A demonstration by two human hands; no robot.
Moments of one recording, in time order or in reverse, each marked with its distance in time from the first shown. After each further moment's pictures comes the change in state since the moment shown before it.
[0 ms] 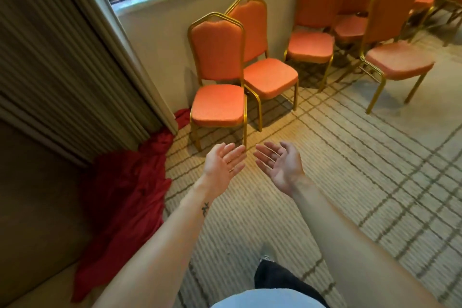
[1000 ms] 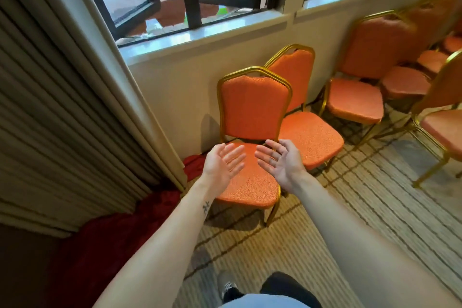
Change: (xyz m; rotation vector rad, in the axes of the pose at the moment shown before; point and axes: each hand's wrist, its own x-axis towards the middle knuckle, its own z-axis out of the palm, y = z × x) left_hand 0.417 0.389 -0.065 -0.102 0.051 0.038; right_hand 0.459 -0.148 0.344 -0.264 -0.031 -0.024
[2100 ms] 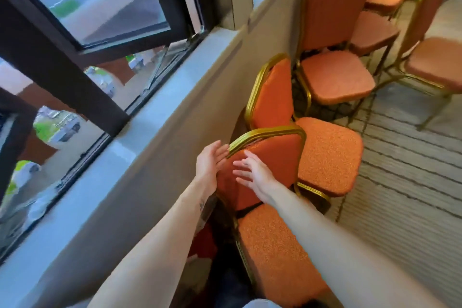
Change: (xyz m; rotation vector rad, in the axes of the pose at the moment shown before) left_hand 0.527 0.271 0.085 0.572 -0.096 -0.059; right_hand 0.477 -0.130 0.160 0.065 0.248 0.033
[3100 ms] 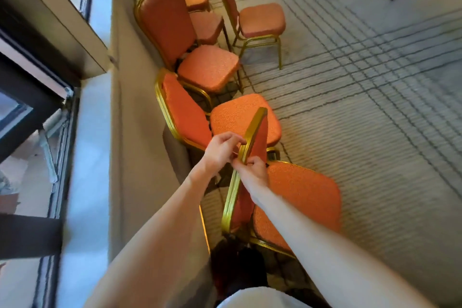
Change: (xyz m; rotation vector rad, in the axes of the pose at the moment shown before) left_hand -0.019 0.029 0.060 0.972 -0.968 0.256; right_hand -0.054 0.049 0.055 0.331 0.950 -0.203
